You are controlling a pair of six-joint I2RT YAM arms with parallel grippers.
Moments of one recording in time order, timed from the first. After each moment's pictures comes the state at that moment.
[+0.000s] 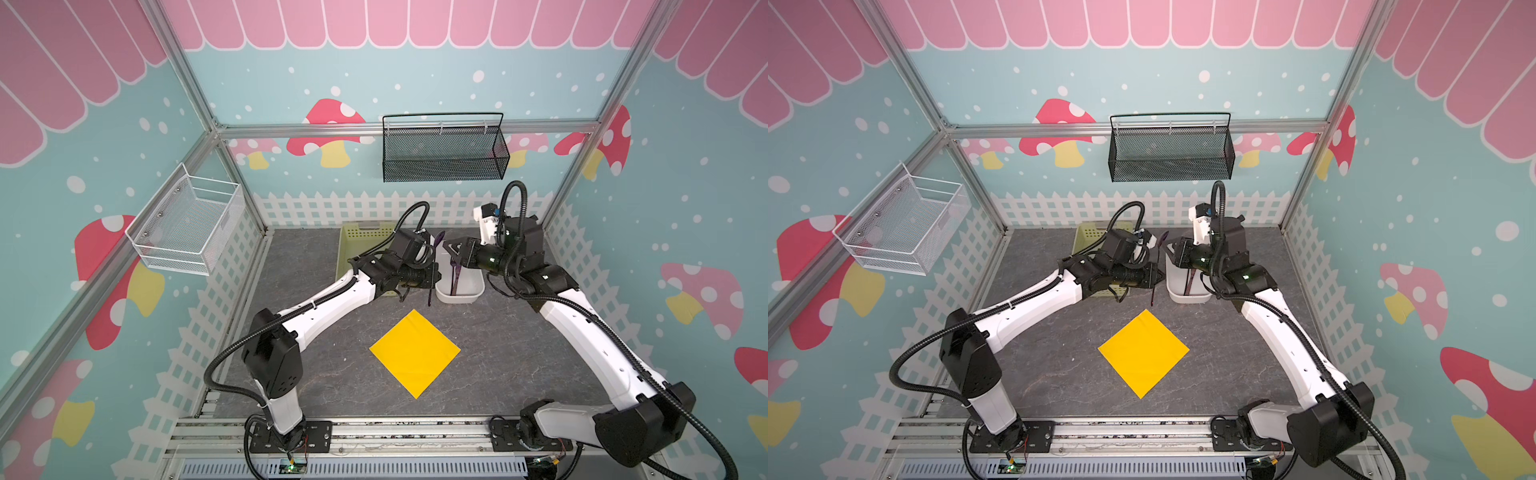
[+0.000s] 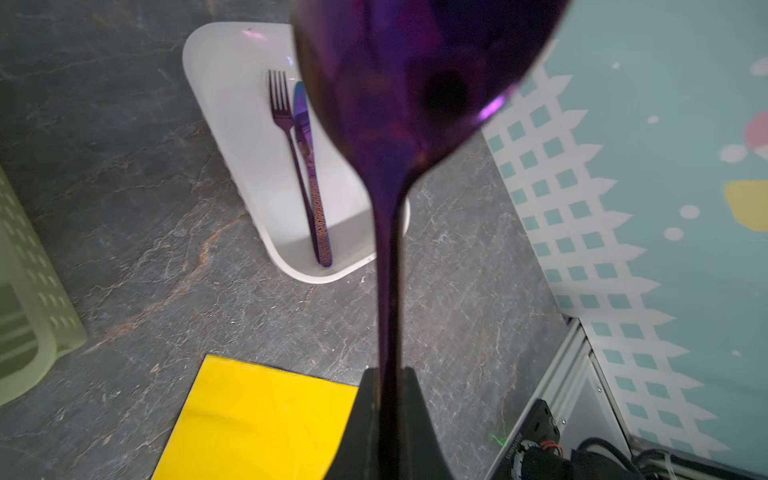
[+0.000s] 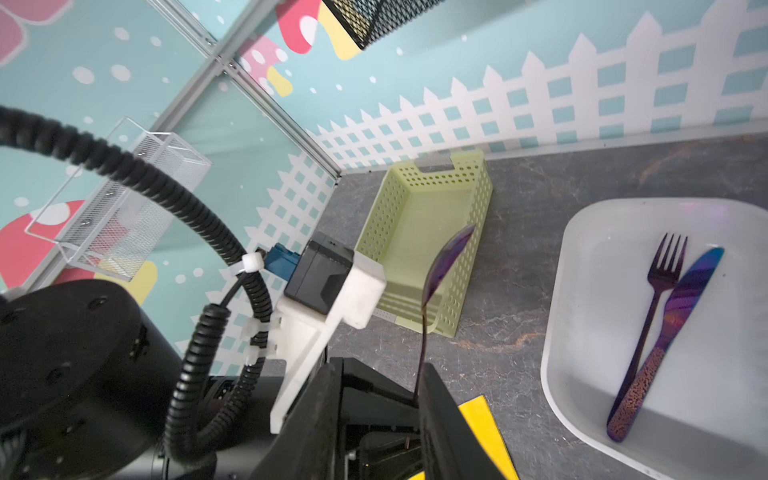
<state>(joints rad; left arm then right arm) -0.74 1.74 1.57 -0.47 0.27 -0.53 0.37 1.25 1.28 -0.36 -0.39 0.49</state>
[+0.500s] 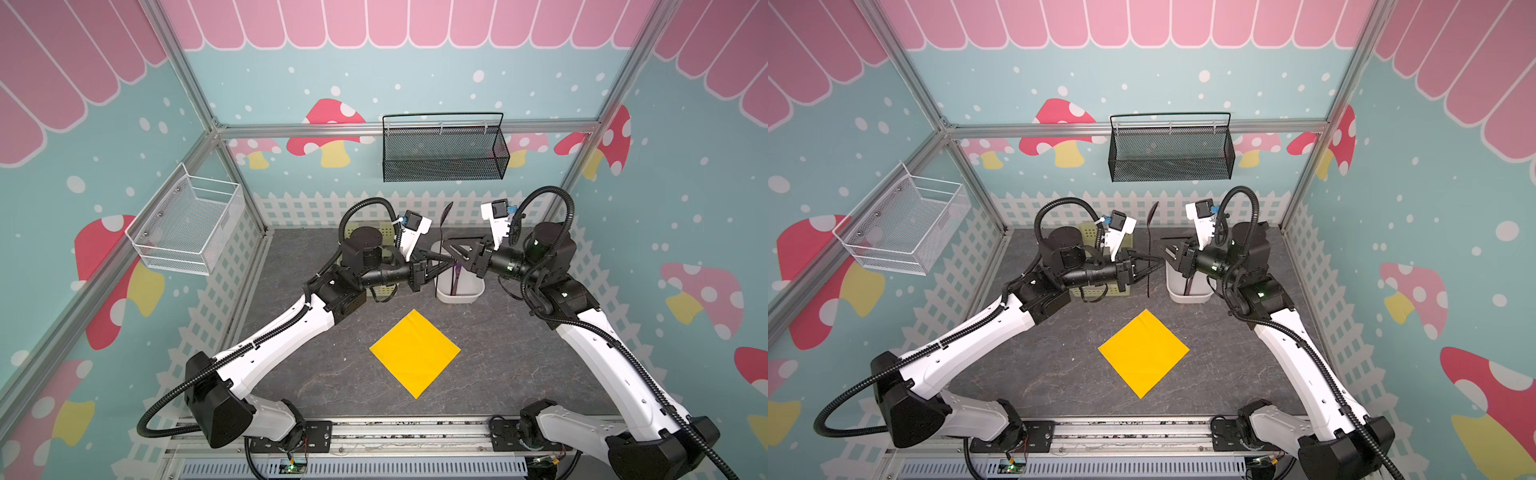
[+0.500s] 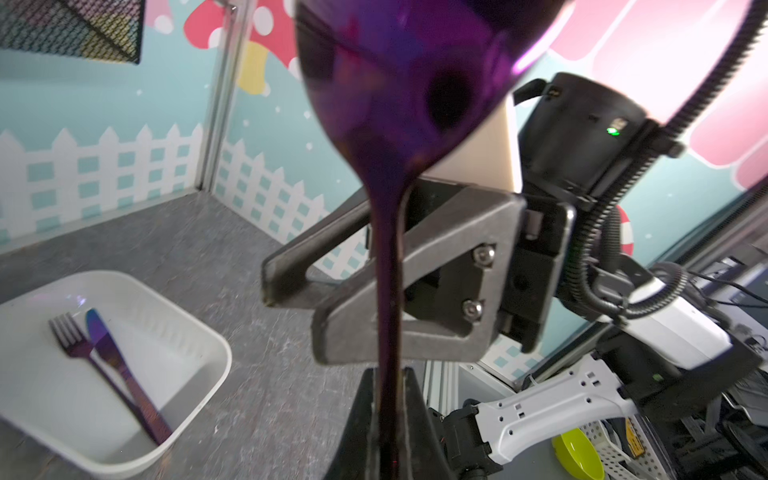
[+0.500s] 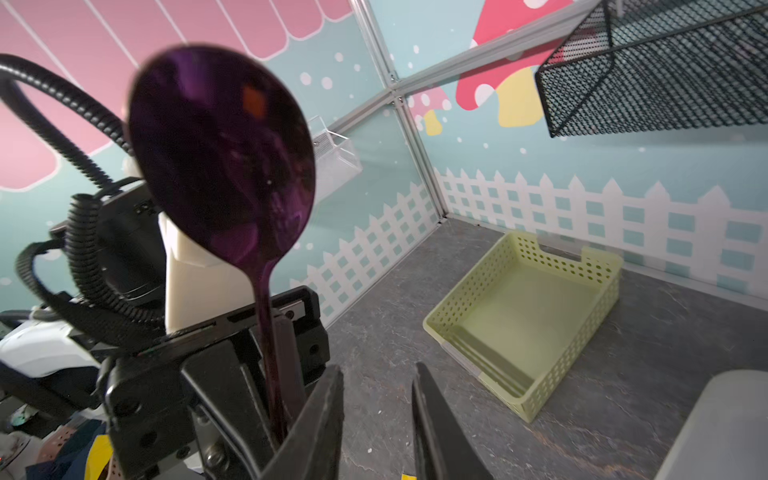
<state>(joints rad) -0.74 1.41 1.36 0.02 0.63 -0.45 0.36 1.13 1.23 -0.12 -0.72 0.40</state>
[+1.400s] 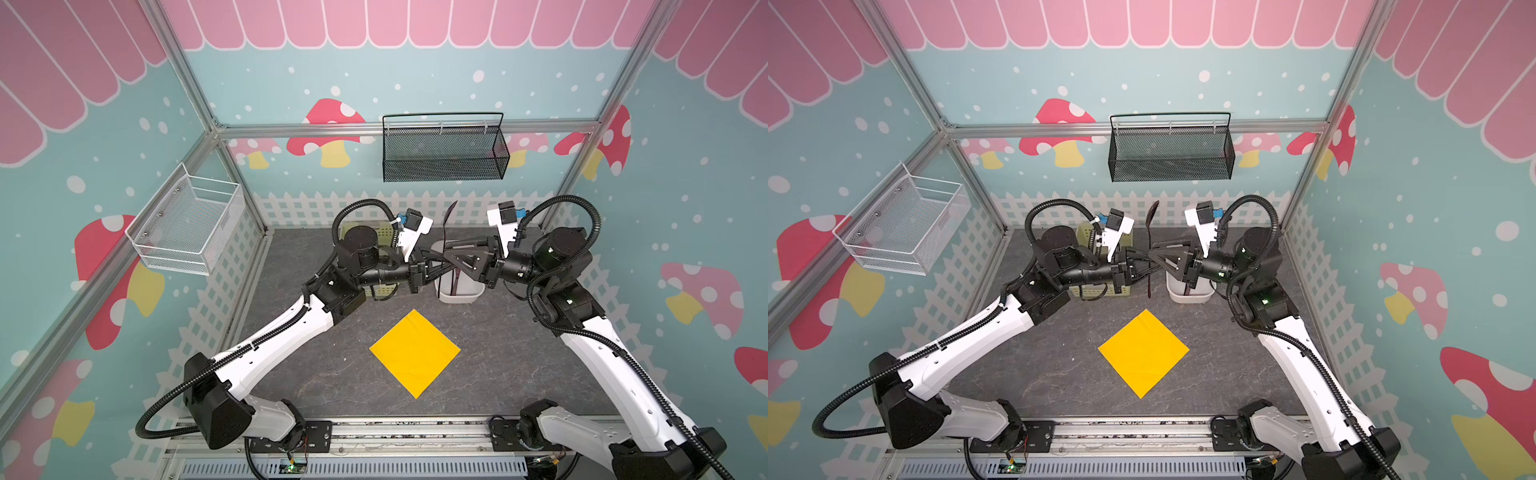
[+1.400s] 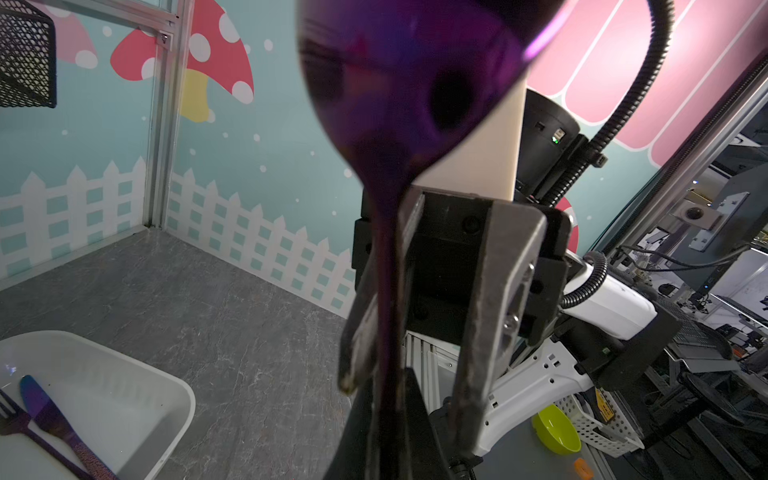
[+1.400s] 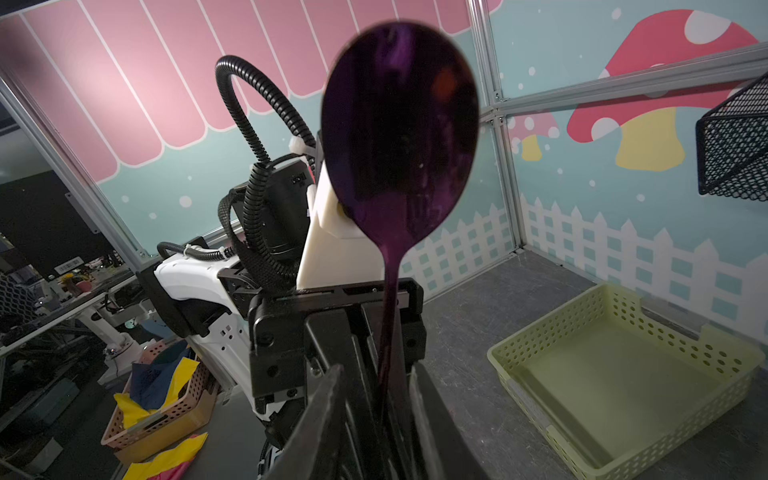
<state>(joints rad) -0.74 1.41 1.36 0.09 0.72 -0.44 0.36 1.10 1.20 0.03 -0.95 0.45</state>
